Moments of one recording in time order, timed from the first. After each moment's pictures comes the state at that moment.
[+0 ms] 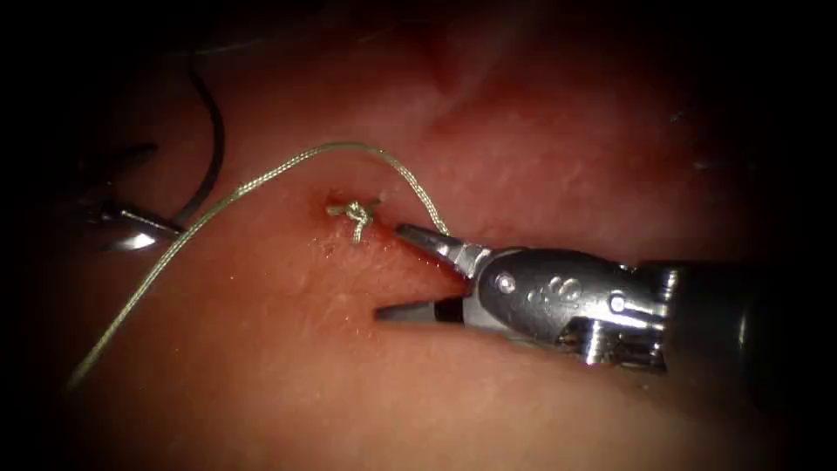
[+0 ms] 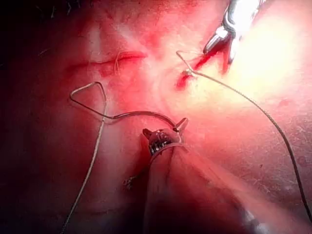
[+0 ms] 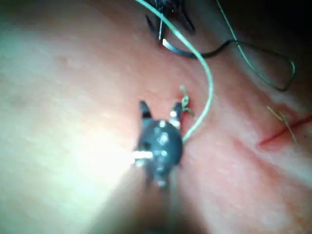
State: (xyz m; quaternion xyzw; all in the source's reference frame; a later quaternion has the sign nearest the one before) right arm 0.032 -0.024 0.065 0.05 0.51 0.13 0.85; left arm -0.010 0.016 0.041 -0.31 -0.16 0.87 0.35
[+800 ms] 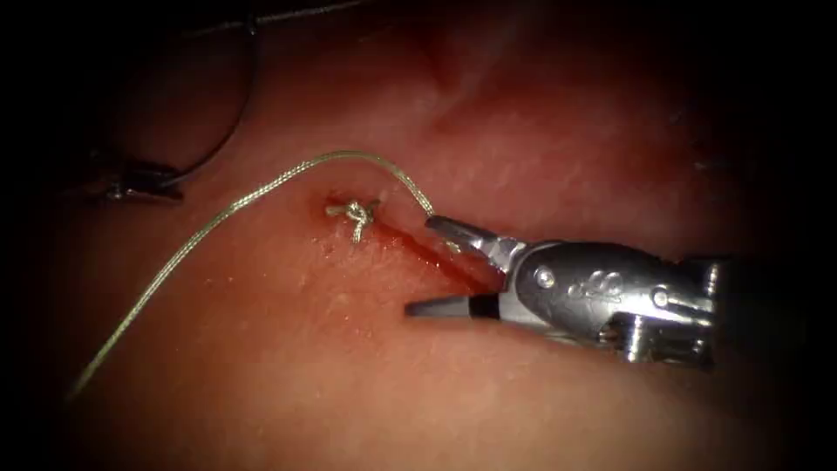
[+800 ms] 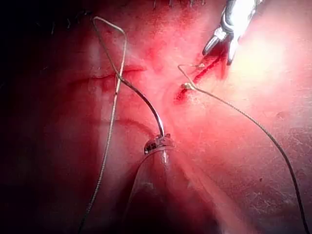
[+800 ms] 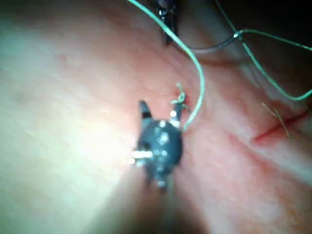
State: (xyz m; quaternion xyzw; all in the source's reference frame) right arm 0.029 -0.023 0.063 0.06 0.52 0.13 0.84; left arm -0.011 0.019 0.039 -0.25 -0.13 0.93 0.25
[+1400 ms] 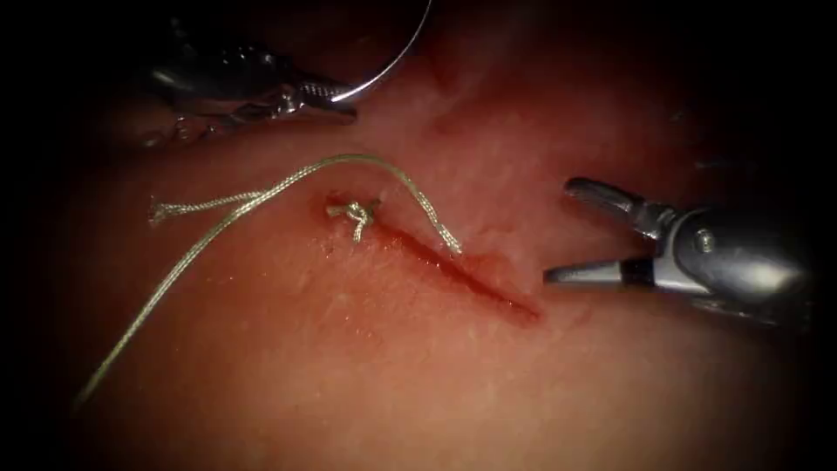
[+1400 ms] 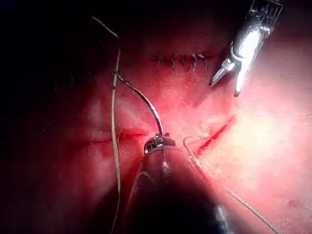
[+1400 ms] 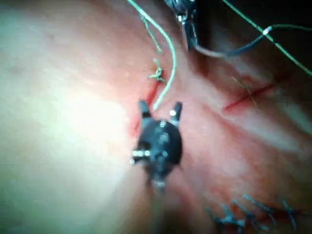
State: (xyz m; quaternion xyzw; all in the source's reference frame) right arm 0.020 -0.020 0.060 0.06 0.47 0.21 0.86; left arm -0.026 0.026 0.038 -0.32 -0.16 0.90 0.26
